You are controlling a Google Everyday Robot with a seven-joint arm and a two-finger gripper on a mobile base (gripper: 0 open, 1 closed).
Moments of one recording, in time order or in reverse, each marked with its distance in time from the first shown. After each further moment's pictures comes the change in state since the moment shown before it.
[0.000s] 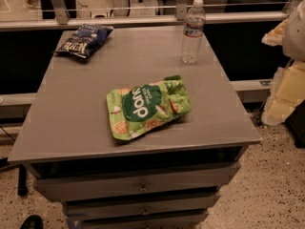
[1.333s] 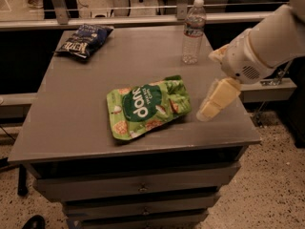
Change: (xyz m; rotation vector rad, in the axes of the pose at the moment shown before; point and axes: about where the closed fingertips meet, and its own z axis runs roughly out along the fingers) arm -0.078 -0.020 0.097 -0.052 -0.335 0.048
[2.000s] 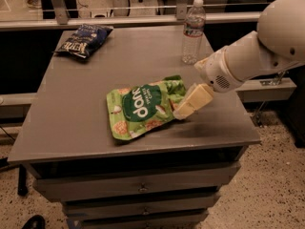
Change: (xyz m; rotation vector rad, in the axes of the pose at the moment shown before) arm -0.014 -0.013 0.066 -0.012 -0.126 0.132
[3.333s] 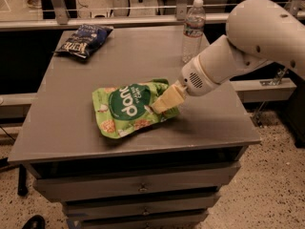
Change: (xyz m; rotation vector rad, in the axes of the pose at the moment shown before) arm -0.020 0.037 0.038 -0.144 0.061 0.341
